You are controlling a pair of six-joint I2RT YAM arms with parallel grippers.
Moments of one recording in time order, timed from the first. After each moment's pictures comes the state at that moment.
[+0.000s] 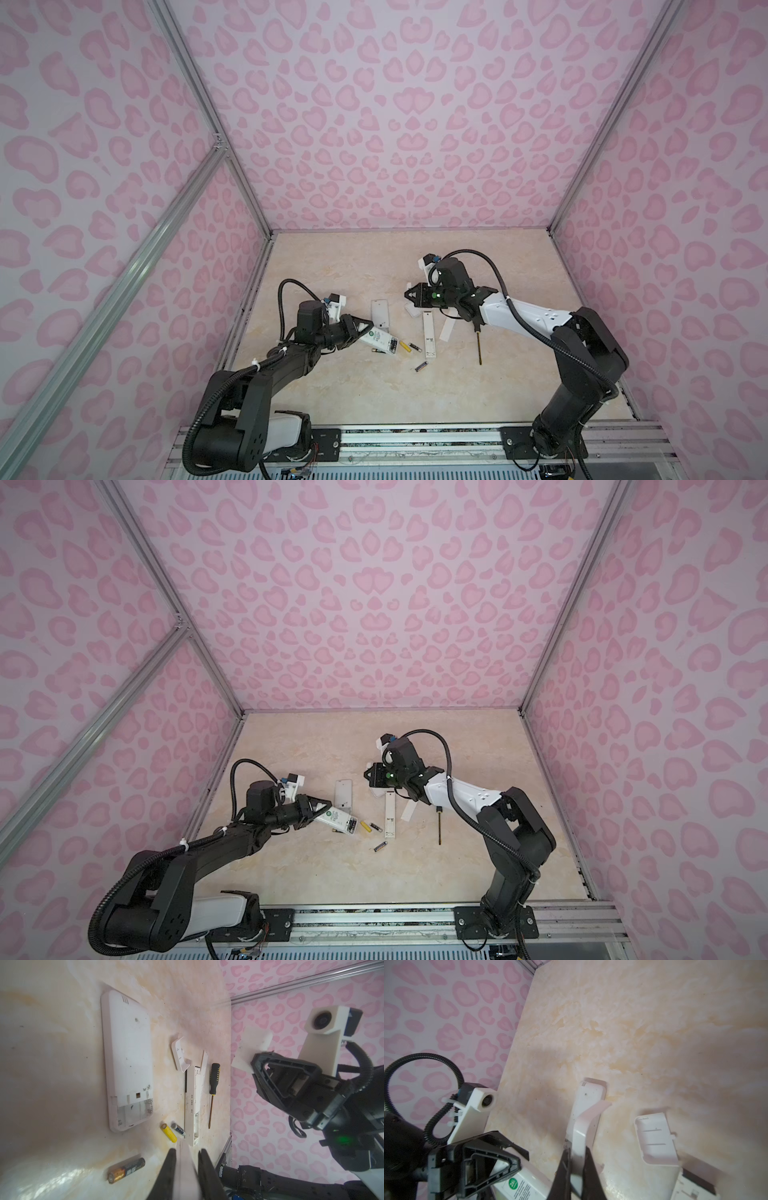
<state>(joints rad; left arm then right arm) -0.15 1.32 0.39 0.29 0.83 -0.85 0.63 1.76 1.14 -0.05 -0.33 0.60</state>
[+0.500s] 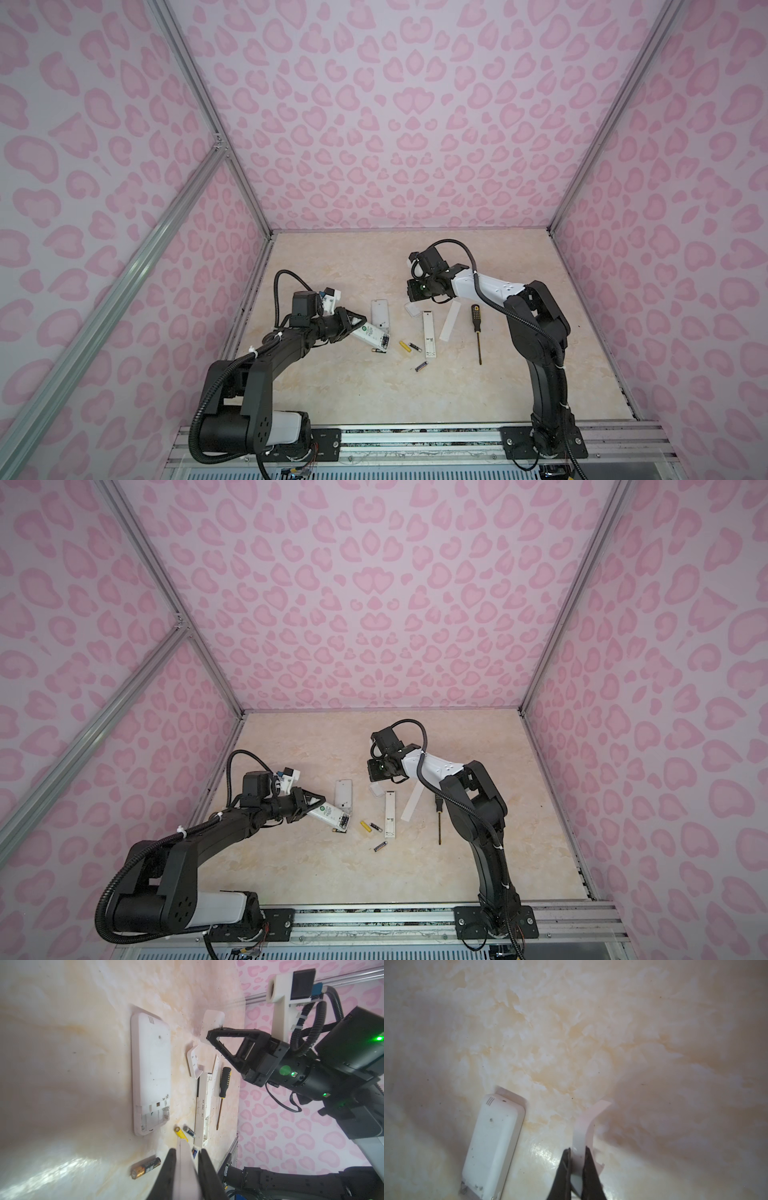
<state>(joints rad) -0.04 1.38 0.56 -0.01 0.86 -0.68 0.60 2.13 1.55 -0.44 -0.15 0.31</state>
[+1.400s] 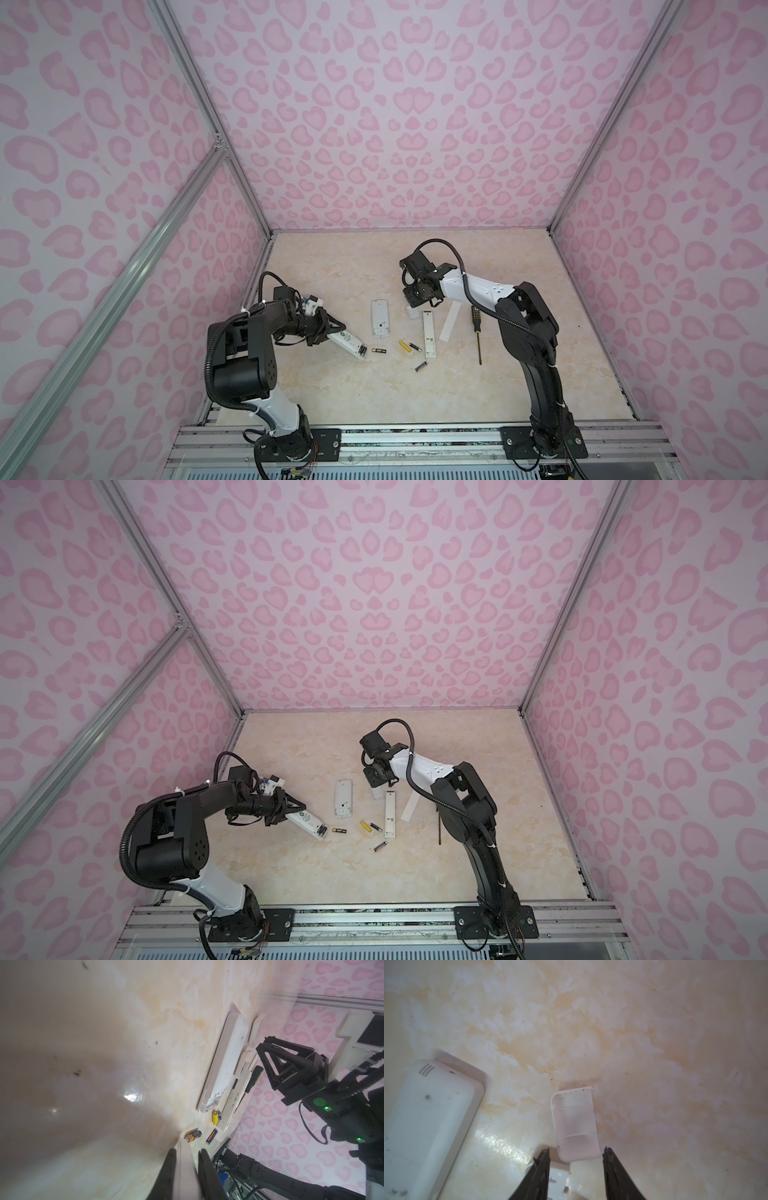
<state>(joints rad) 0.18 1.68 0.84 -0.62 0.90 -0.30 0.67 2.13 1.62 -0.60 0.08 0.13</state>
